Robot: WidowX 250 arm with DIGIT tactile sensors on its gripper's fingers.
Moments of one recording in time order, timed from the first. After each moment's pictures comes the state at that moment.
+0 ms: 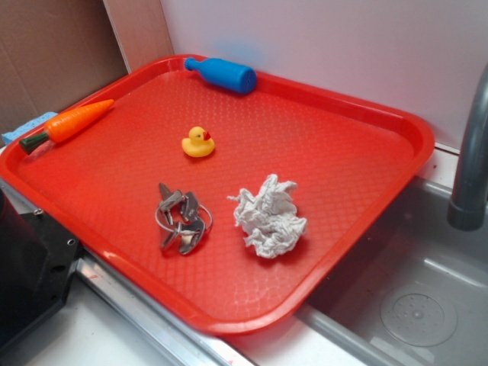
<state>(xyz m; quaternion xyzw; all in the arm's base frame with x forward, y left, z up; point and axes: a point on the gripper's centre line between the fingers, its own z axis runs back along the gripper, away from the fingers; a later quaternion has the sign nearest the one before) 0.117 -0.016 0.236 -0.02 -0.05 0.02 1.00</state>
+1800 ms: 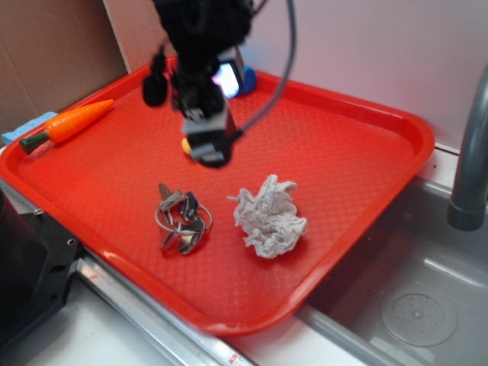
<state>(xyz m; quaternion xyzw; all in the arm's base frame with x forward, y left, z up) 0.204 -0.124 0.103 0.02 -0.08 -0.42 0.90</state>
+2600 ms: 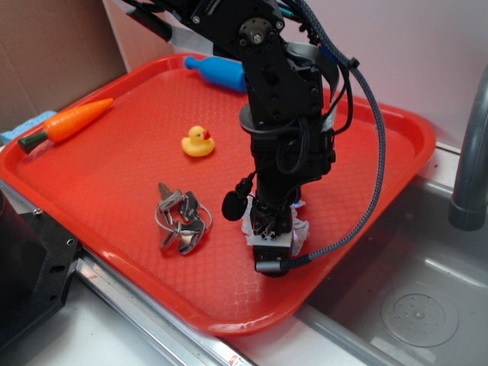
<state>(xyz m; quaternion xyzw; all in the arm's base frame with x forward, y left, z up) 0.208 -0.159 0.022 0.00 -0.02 -0.44 0.90</state>
